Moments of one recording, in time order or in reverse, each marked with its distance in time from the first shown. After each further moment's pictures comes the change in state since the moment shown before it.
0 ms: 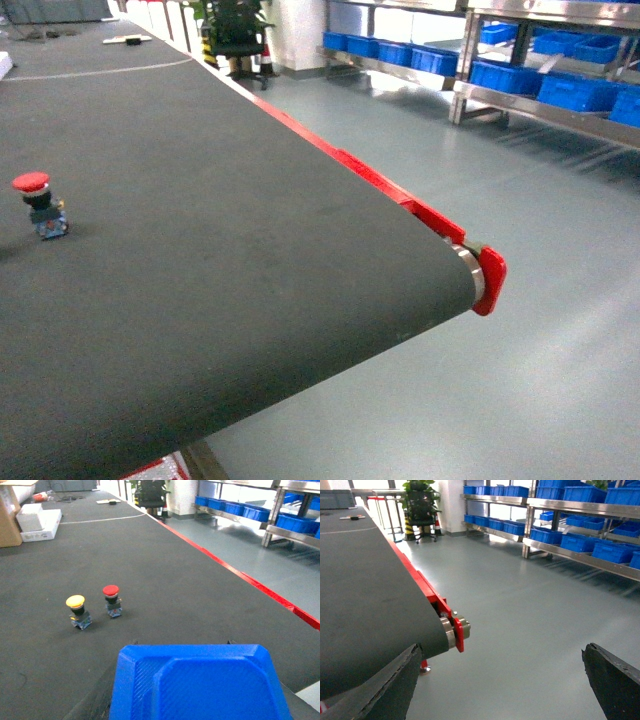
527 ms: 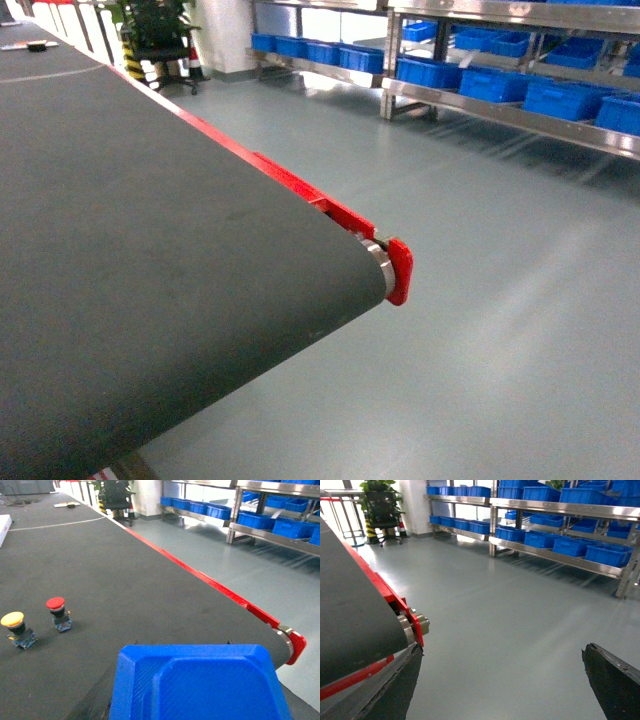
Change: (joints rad) left arm 0.000 0.000 0.000 0.000 0.000 0.000; right arm 0.000 0.000 0.000 0.000 0.000 0.000
